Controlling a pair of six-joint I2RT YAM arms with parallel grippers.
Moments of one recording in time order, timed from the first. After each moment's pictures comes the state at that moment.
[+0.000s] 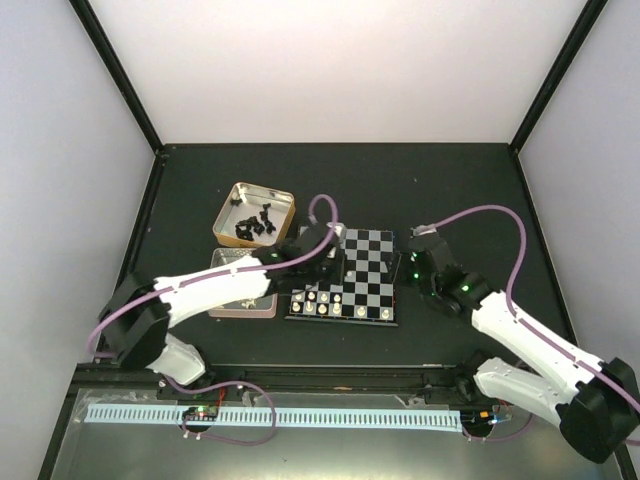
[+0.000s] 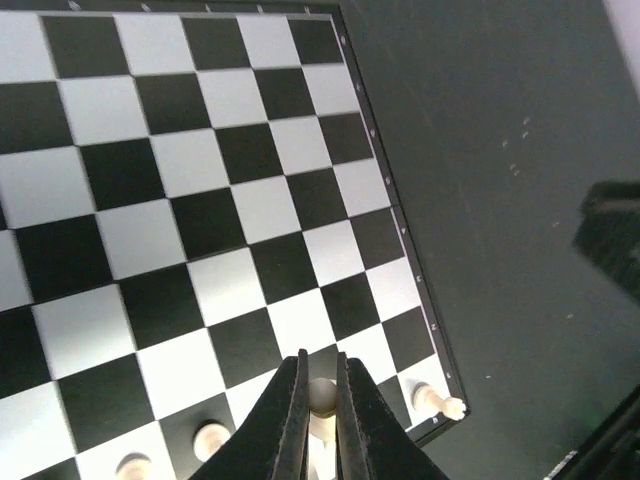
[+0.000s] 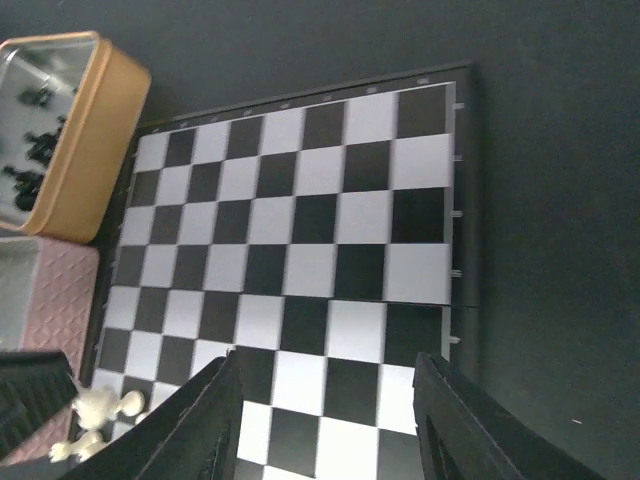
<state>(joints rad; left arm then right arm) -0.88 1.43 0.94 -0.27 0.04 -0.70 0.66 1.01 0.67 -0.42 0.09 0.70</state>
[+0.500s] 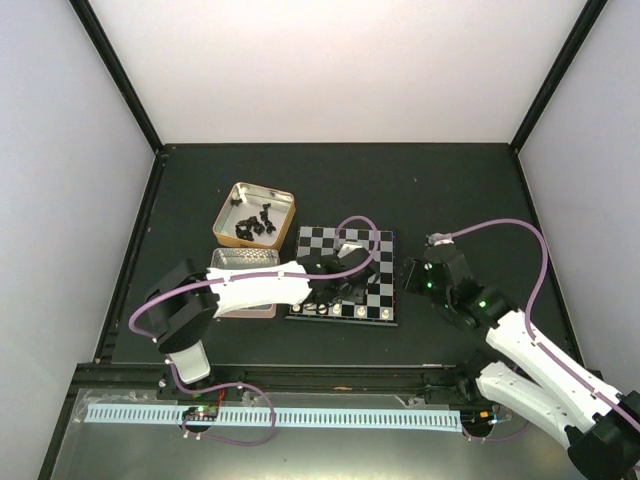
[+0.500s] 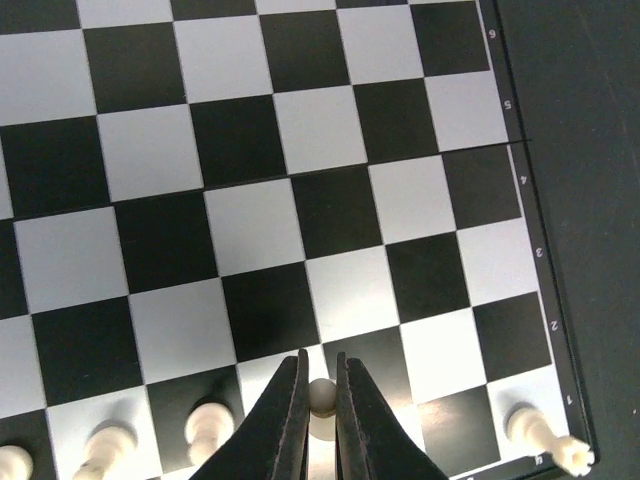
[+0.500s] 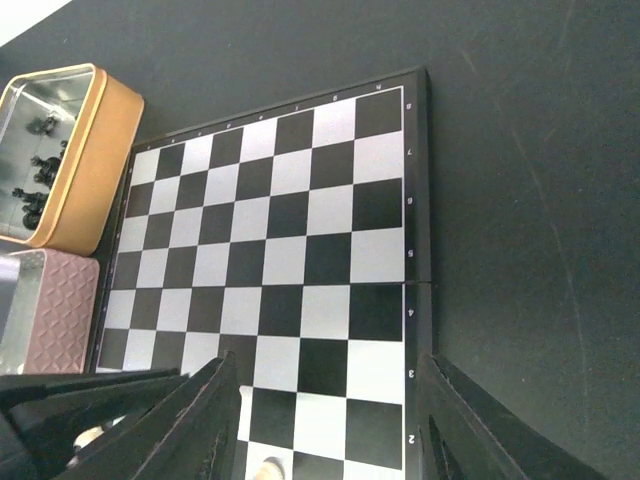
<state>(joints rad) -1.08 1.71 1.13 -0.47 -0.25 -0.84 0.61 0.82 0.60 -0.50 0.12 0.74</state>
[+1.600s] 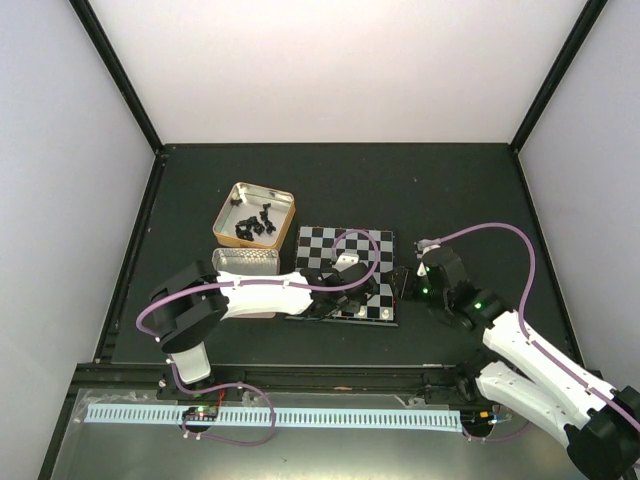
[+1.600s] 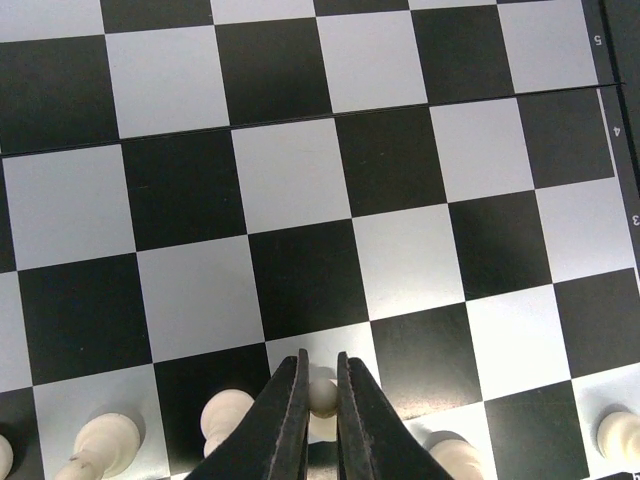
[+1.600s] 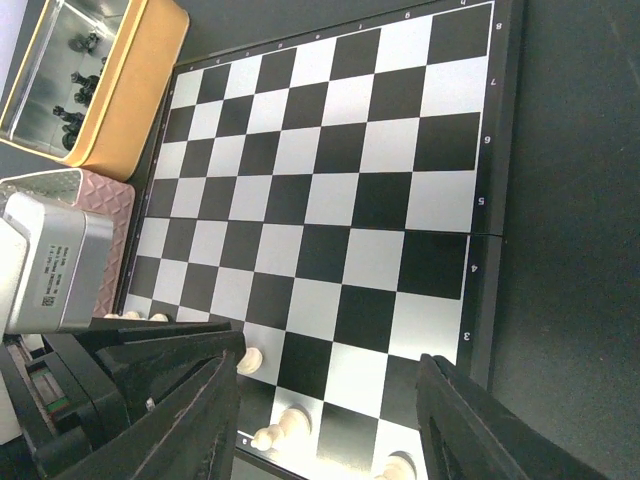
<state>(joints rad) -1.13 1.75 1.06 -0.40 -0.33 -0.89 0.60 0.81 0.54 -0.44 -0.05 0.68</state>
